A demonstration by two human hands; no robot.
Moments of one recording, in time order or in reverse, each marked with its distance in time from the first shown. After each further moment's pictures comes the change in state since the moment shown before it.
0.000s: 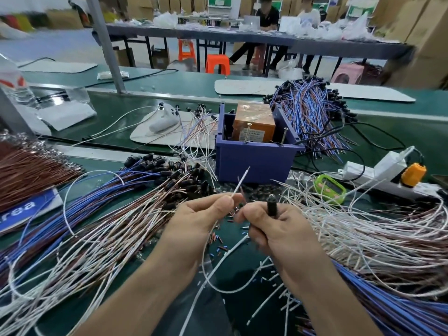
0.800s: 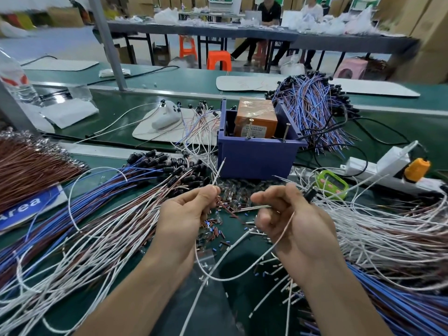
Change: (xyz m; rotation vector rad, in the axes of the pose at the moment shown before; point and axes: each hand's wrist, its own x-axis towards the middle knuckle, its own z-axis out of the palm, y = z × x) left_hand 0.001 0.003 -0.004 -0.025 0.335 0.038; right_hand 0.002 -0.005 -0.004 0.487 0.215 0.044
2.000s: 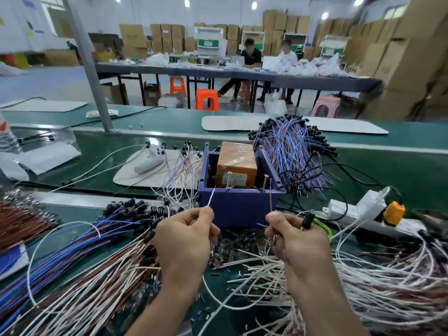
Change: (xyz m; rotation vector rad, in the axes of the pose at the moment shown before) left_hand 0.041 0.006 0.057 0.390 0.216 0.364; right_hand 0.054 -0.038 -0.012 -0.232 0.339 -0.130
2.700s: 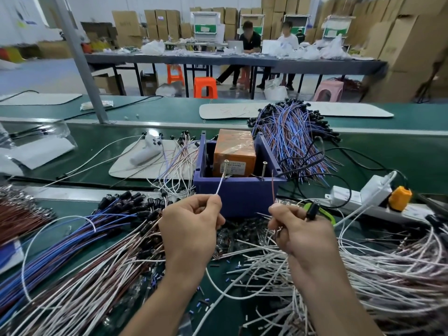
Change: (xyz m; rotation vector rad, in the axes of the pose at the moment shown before) left_hand 0.002 -0.002 0.010 0.052 -0.068 0.093; right_hand 0.010 0.007 -0.008 0.018 0.000 0.001
